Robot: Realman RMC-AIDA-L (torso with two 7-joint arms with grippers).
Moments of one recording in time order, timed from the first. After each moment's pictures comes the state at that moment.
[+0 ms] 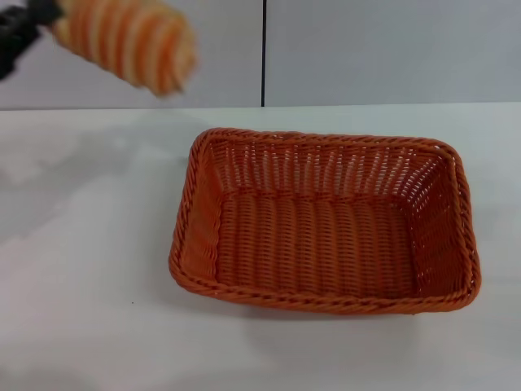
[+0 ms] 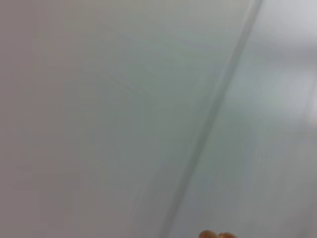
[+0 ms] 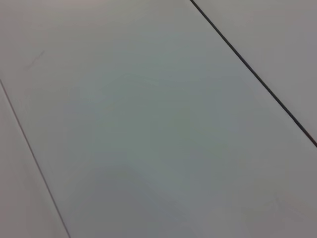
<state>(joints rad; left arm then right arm) -0.37 -2.05 0.46 0.82 1.55 1.68 -1.60 0.21 2.04 -0.25 -0.35 -1.39 -1.81 1.28</state>
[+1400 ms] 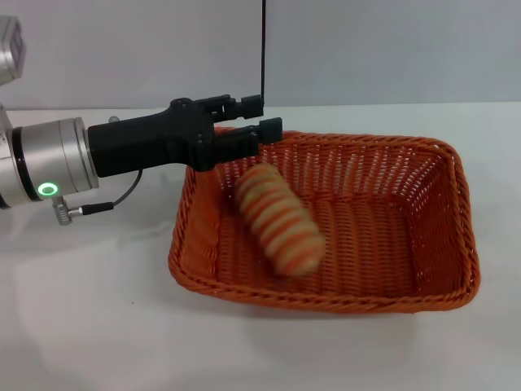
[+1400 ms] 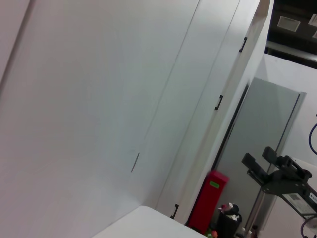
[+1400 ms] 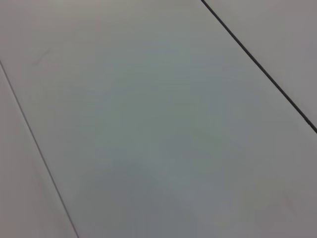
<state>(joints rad) -0.50 -2.06 1.04 0.64 1.51 1.55 -1.50 0.22 2.04 -0.25 -0.35 -1.40 -1.81 1.27</state>
